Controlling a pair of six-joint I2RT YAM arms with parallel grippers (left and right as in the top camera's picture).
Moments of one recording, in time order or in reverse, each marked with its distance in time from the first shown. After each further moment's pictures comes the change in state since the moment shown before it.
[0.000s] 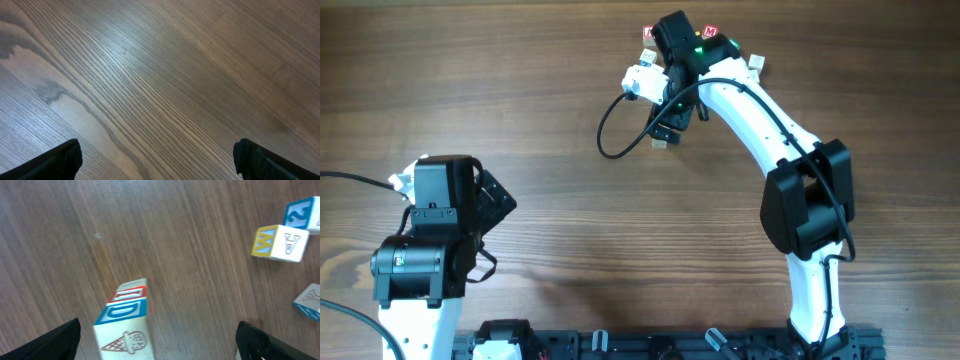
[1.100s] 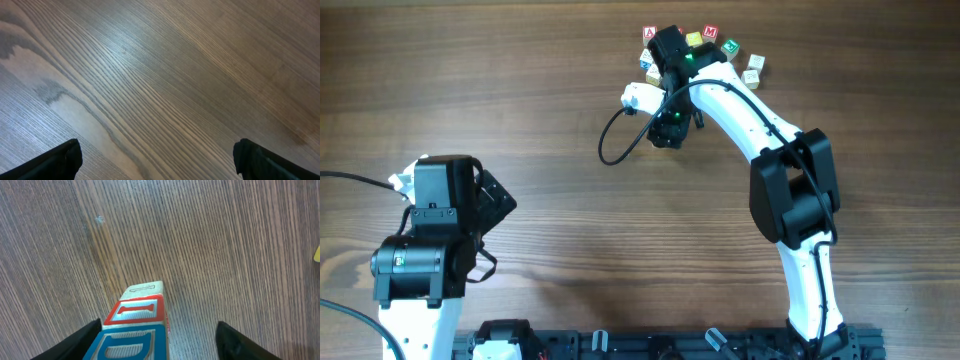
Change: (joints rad) left arm 0.000 0.000 0.000 0.000 0.000 0.000; right arm 0.000 0.092 -0.001 -0.011 -0.014 -0.055
